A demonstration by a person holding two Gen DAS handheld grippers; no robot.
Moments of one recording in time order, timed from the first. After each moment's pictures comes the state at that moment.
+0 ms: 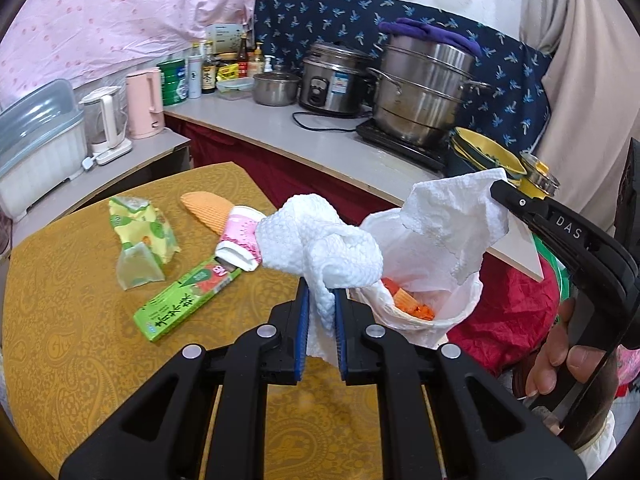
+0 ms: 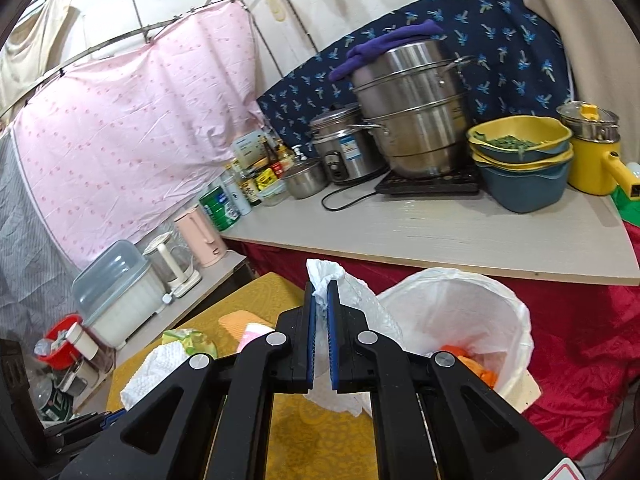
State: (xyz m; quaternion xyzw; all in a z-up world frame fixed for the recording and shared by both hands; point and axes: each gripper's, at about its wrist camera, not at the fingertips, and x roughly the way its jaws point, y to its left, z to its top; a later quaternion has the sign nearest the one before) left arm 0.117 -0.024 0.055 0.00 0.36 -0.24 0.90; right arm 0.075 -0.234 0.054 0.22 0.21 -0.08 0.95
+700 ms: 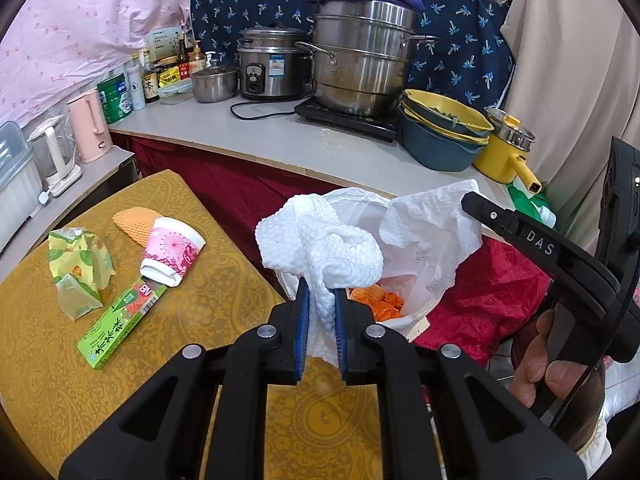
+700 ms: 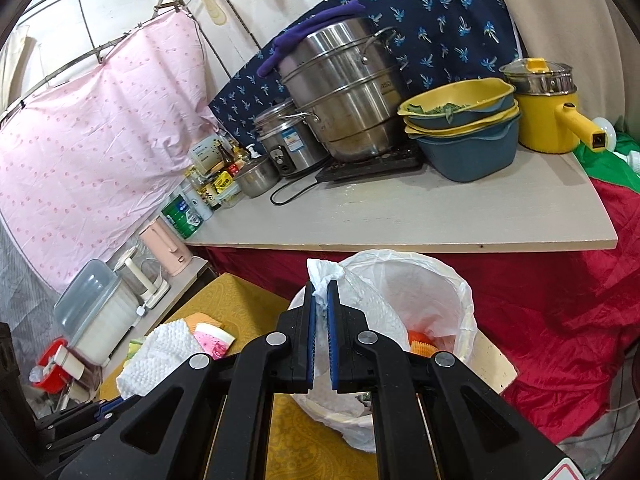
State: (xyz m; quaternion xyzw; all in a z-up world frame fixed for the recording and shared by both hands) left arm 0.114 -0.117 0.037 0.07 0.37 -0.30 0.88; right arm 0.055 -0.306 0.009 0.27 0.22 -0.13 0.93
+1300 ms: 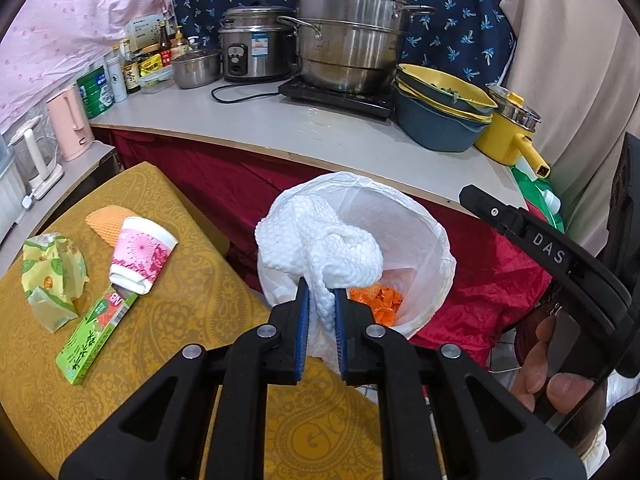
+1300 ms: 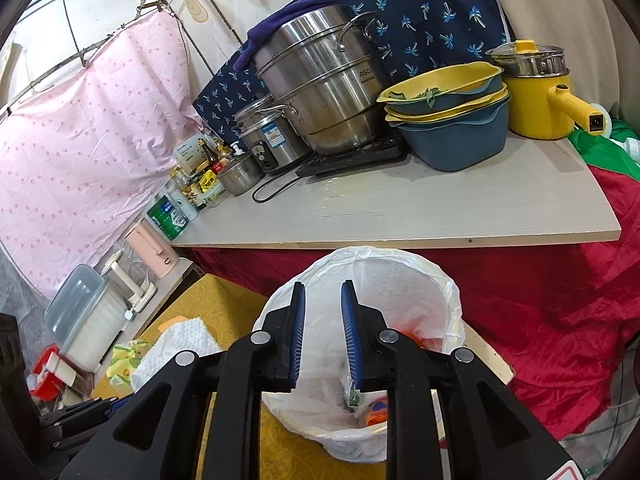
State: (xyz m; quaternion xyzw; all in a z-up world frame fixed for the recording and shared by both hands) left arm 0.135 -0.161 0.013 0.09 0.39 -0.31 0.86; right arm 0.065 -0.328 -0.011 0.28 0.23 -0.14 0.92
